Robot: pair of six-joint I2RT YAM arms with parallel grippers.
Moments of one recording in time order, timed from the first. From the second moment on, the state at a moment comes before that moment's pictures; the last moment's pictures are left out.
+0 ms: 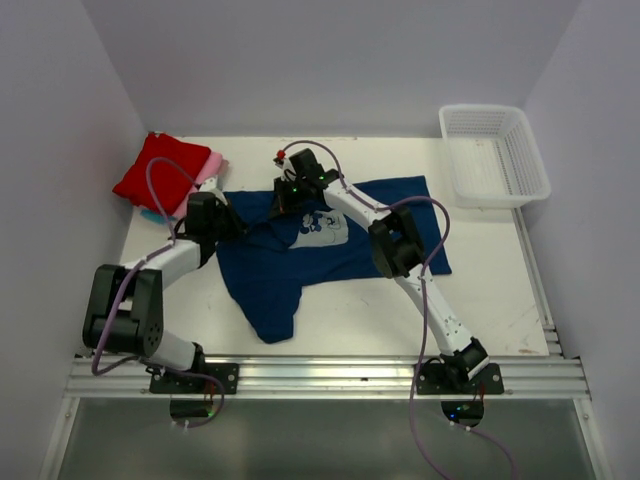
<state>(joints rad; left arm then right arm) -0.11 1.45 0.67 0.15 0.17 -0.48 0.63 2.72 2.40 -0.49 -0.53 0.47</state>
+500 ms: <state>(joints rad) -0.11 1.81 0.86 0.25 0.19 -0.47 0.63 2.71 2.40 -0.50 -0.52 0.46</state>
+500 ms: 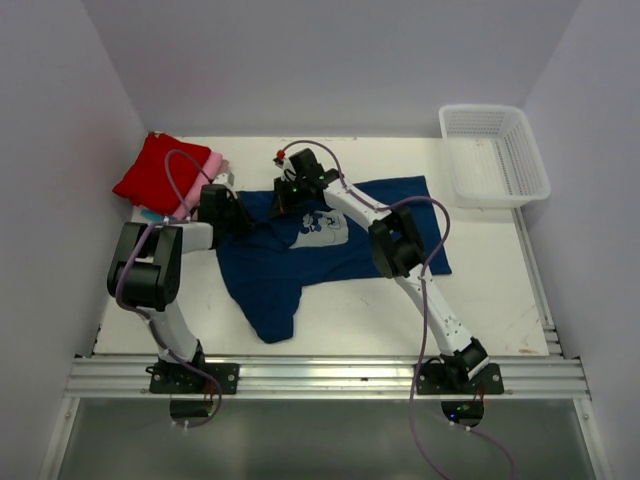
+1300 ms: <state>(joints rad) -0.28 1.30 0.37 0.19 0.29 -0.55 0.59 2.71 2.40 -0.51 -0.53 0.46</state>
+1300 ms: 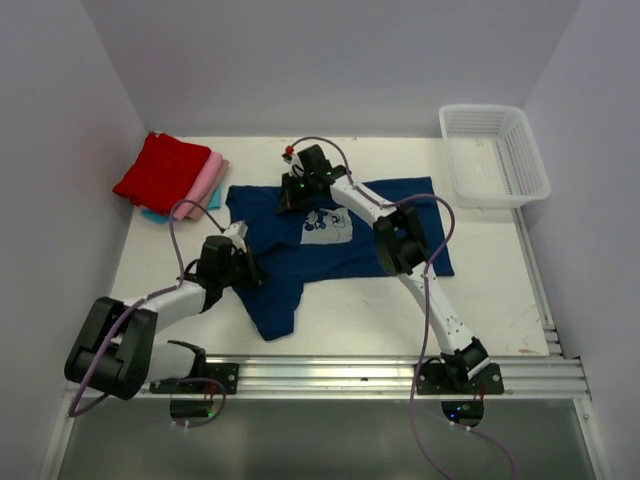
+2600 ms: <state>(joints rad) -0.20 1.89 0.97 0.29 0.15 -0.46 0.58 2.59 2.23 -0.50 -0.54 0.39</state>
